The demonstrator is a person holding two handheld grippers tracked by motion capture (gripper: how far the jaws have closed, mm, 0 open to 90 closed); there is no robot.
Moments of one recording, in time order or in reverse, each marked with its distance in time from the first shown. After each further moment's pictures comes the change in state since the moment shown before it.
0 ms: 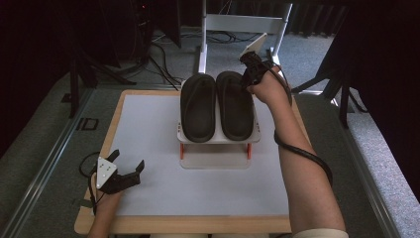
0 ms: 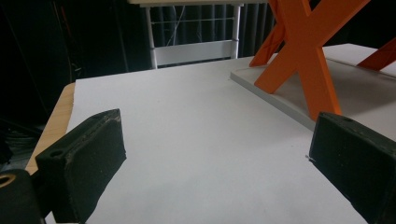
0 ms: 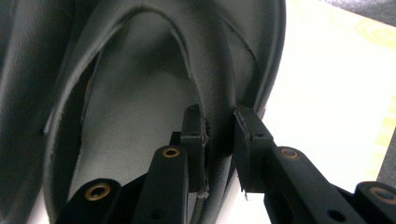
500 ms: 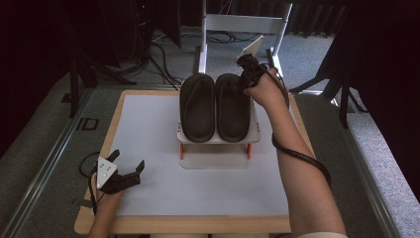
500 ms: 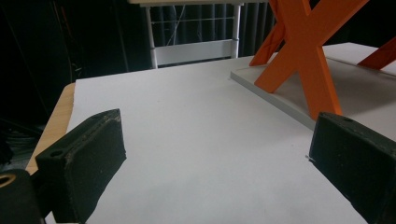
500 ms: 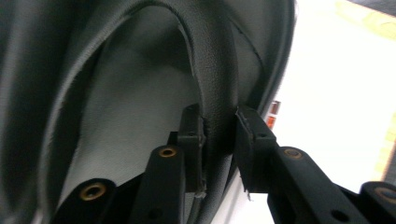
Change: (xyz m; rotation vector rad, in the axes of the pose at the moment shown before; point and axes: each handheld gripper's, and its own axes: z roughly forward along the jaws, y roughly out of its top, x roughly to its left) left arm 0.000 0.000 0.000 0.003 0.000 0.005; right arm 0.009 -0.004 0.002 0.006 0.011 0.005
